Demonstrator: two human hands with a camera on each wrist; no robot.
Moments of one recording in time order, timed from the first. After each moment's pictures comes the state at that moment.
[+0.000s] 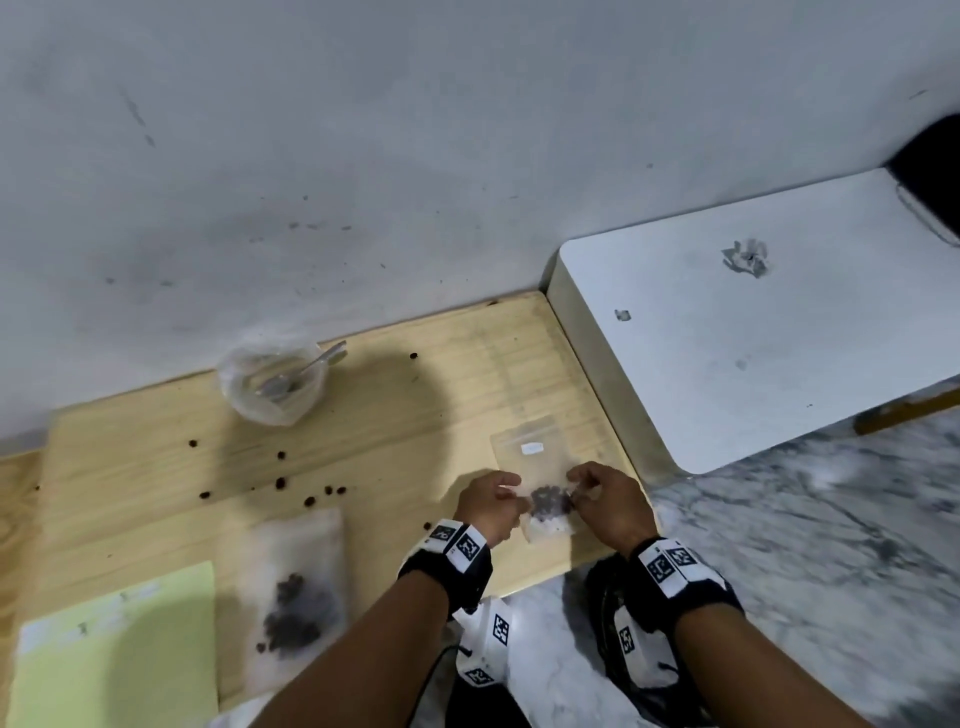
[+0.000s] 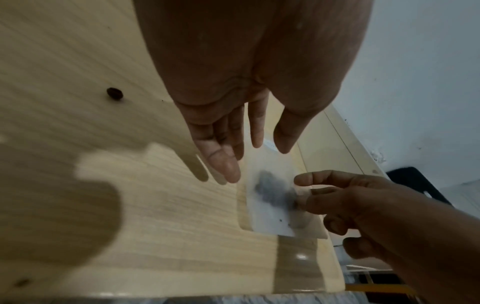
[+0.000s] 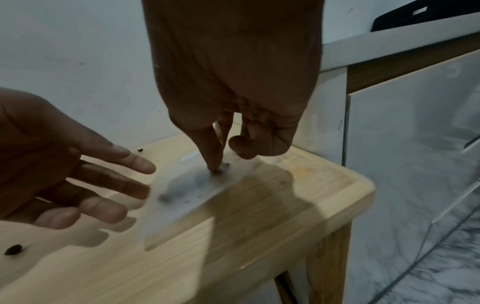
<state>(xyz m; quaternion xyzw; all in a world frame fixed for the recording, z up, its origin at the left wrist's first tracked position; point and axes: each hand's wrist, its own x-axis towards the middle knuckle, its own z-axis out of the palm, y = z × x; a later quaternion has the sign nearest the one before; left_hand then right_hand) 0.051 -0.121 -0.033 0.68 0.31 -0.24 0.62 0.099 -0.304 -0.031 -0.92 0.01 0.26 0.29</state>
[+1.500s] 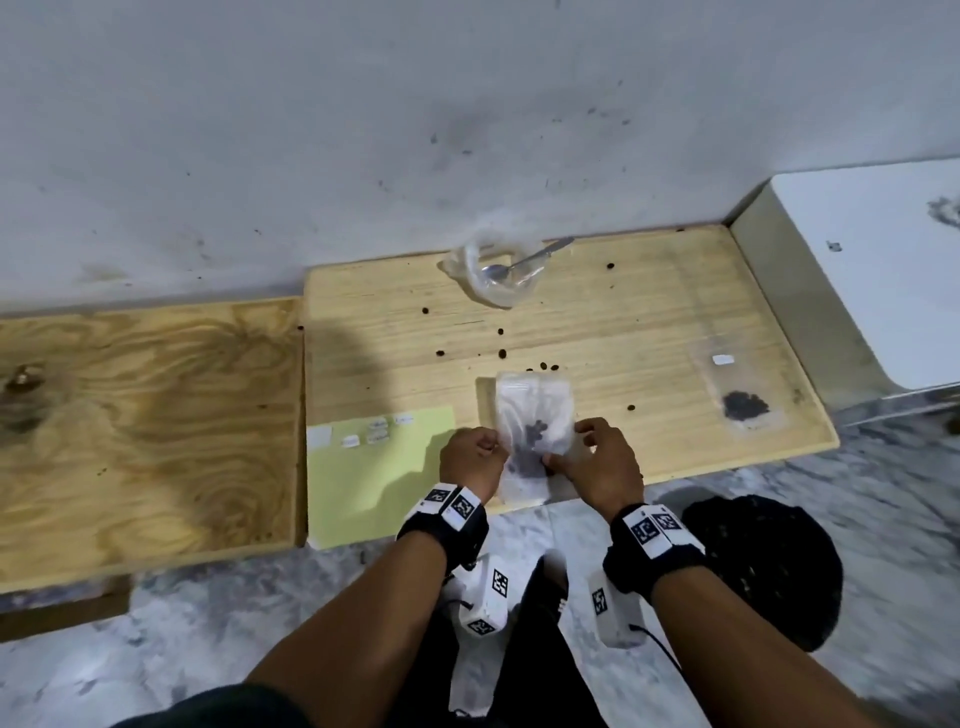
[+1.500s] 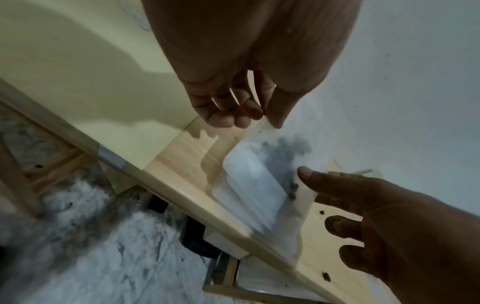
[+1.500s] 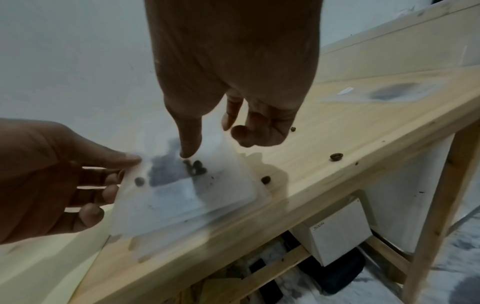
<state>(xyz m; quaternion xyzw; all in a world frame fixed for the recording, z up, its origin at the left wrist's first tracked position) -0.178 0.117 -0.037 0.75 0.37 -0.05 0.55 -0.113 -0.046 -0.015 -0.91 0.02 0.24 0.33</state>
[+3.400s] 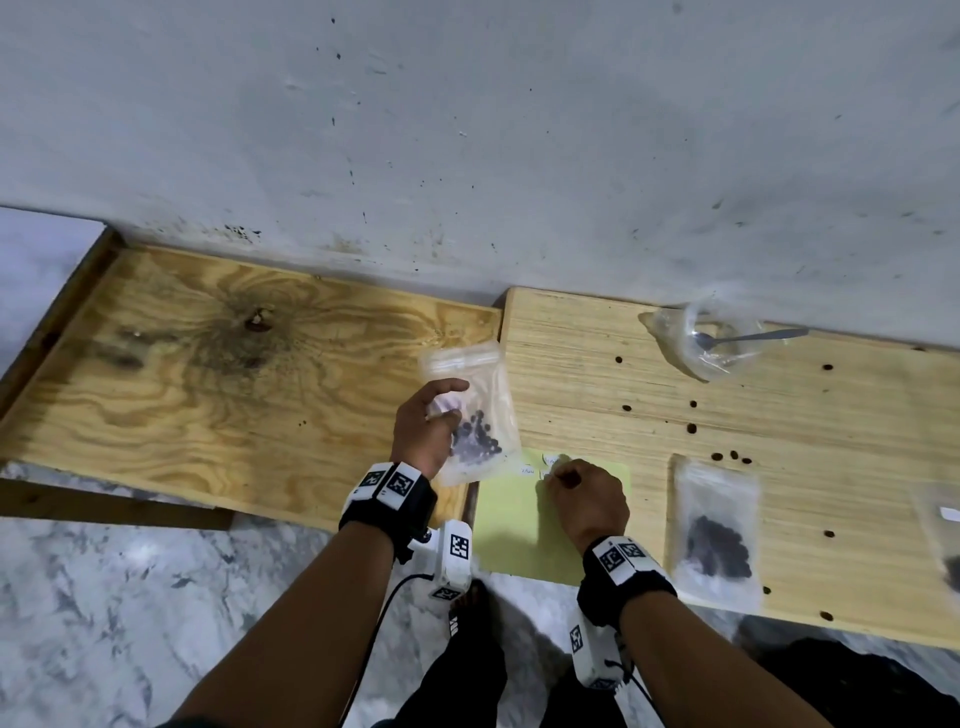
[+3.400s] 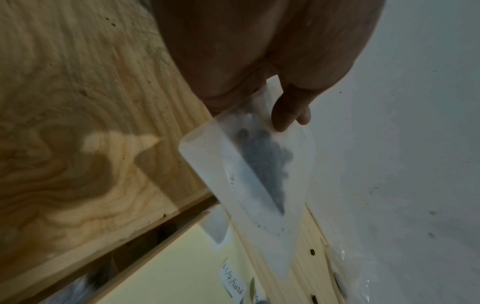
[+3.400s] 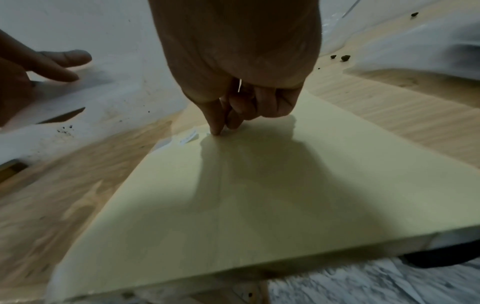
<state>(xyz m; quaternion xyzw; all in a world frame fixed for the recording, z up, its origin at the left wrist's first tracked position) -0.277 0.374 0.006 0.59 0.47 0.16 0.63 -0.183 0.185 -0.039 -0.93 -0.07 0.28 0.22</state>
